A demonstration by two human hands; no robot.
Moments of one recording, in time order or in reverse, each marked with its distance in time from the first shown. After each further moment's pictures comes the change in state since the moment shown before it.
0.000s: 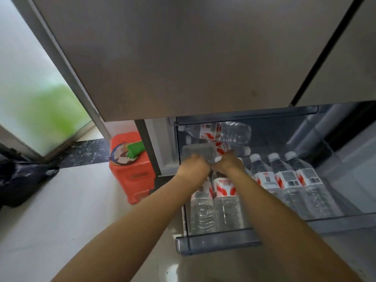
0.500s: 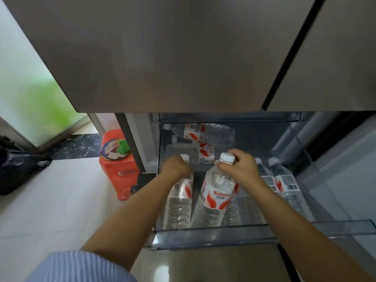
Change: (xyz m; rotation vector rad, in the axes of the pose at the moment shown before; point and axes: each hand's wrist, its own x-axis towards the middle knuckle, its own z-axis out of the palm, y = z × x) left_hand 0.032 0.014 0.015 -0.776 -0.028 -0.496; right_hand -0.037 0.055 -0.070 0.366 0.072 -0.399
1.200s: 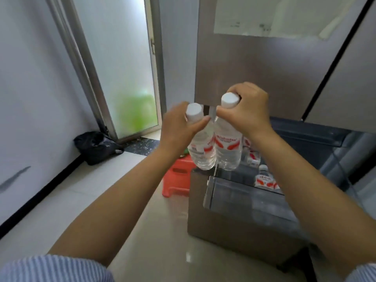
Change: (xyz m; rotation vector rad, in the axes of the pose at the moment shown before) left_hand -0.279 -0.072 -0.113 -0.286 1.039 0.490; right_hand -0.181 -0.194 0.004 -0.184 0.249 -0.893
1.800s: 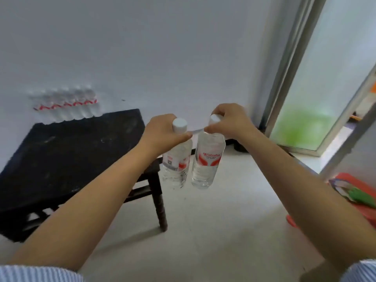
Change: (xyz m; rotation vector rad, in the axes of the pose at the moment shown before) left_hand -0.295 -0.091 -0.445 0.619 0.269 -0.677; right_hand -0.218 -0.423 0.127 0.431 -0.884 -0.565
